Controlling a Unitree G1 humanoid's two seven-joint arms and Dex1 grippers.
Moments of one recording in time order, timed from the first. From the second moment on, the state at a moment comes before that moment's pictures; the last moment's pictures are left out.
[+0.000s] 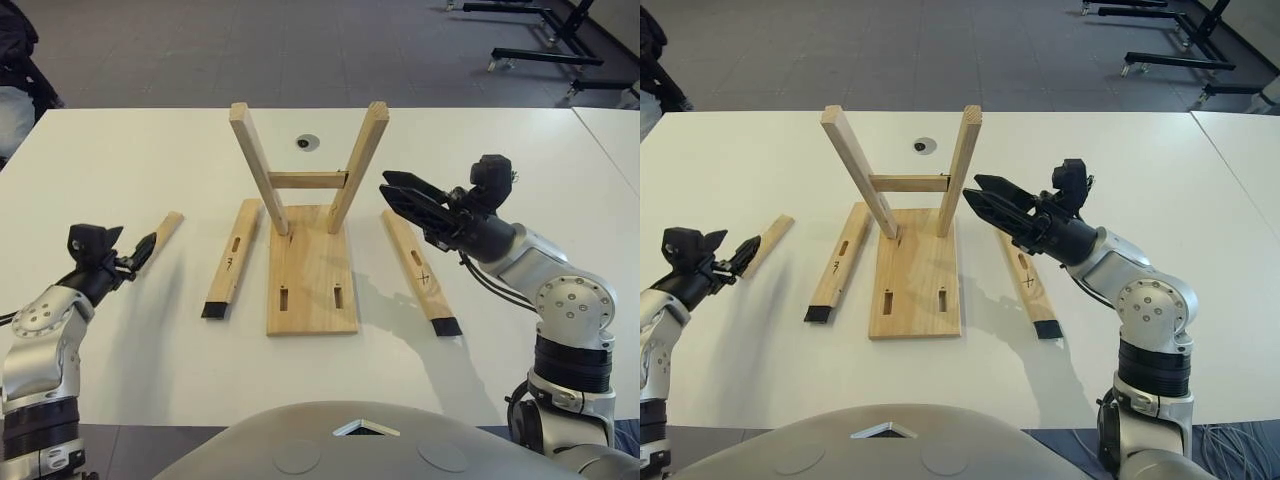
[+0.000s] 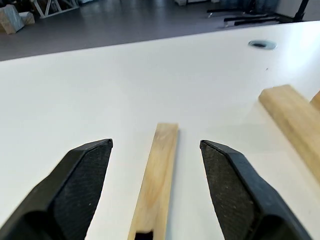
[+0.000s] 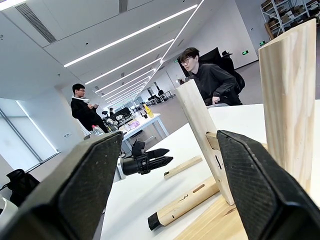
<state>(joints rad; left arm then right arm) 0.20 0.57 0.38 -0.03 -0.32 0.33 -0.51 -0.13 -0.41 -0.23 -0.35 1.14 0.86 0.70</state>
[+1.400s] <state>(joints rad) 0.03 0.59 0.25 0.18 -0.35 0.25 -0.69 -0.13 -0.42 -0.23 -0.39 1.15 0.77 0.68</state>
